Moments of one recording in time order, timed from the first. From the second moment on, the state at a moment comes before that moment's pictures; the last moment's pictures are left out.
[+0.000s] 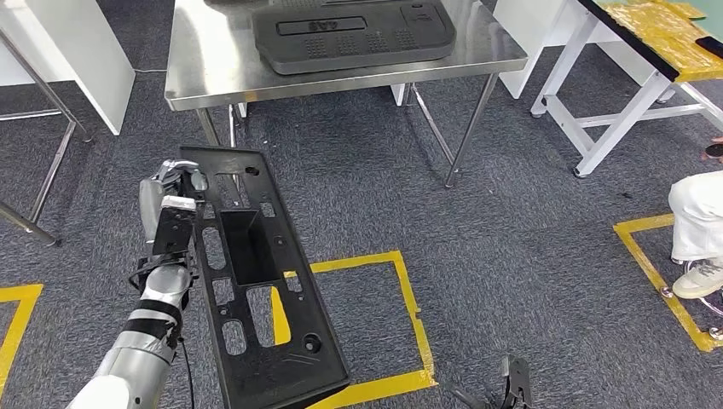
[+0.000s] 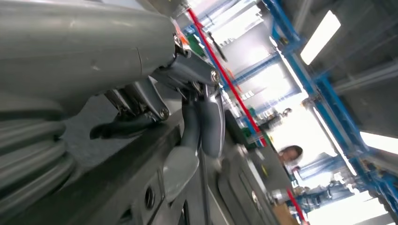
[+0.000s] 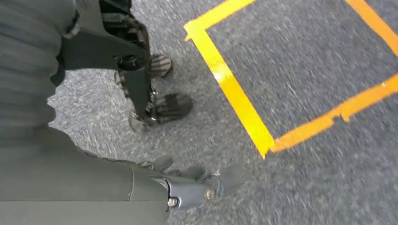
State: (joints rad) left arm -0.45 -0.09 0.03 -1.01 -0.40 0.60 -0.61; right arm -0.21 -0.03 -0.02 -0.22 -0.34 -0.15 -0.31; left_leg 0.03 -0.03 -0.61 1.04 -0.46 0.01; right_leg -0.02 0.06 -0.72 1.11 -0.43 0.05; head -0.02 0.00
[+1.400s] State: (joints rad) left arm -0.46 -0.08 0.02 -1.01 -0.42 0.55 -0.62; right arm -0.21 -0.02 -0.04 -0.22 -0.26 -0.17 -0.31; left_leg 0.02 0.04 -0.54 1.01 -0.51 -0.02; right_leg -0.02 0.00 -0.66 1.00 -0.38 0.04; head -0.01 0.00
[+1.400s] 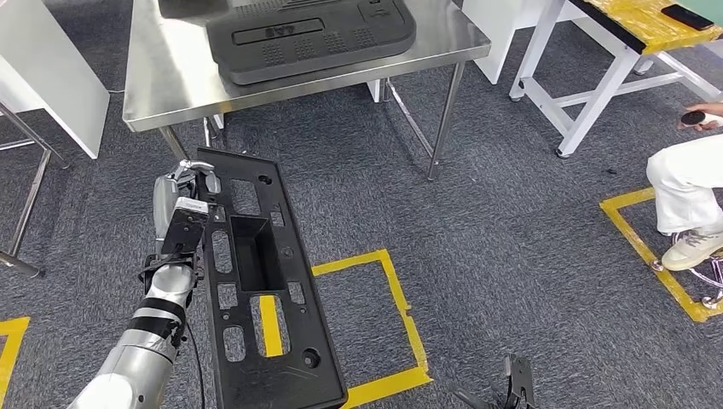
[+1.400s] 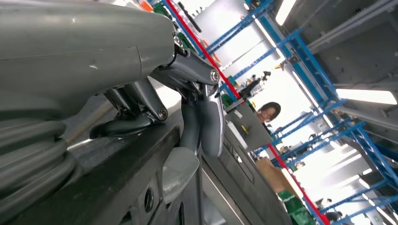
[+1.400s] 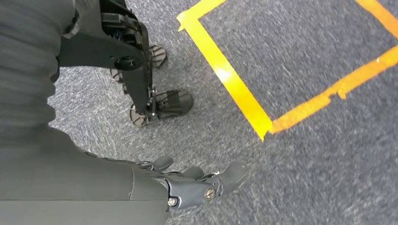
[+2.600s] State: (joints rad) left arm -0.46 -0.07 0.02 -1.01 -0.42 0.54 -0.61; right arm -0.21 -0.02 -0.04 -0.22 -0.26 -0.17 -0.32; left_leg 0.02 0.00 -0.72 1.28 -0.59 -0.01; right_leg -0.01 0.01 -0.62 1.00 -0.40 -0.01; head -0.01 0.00
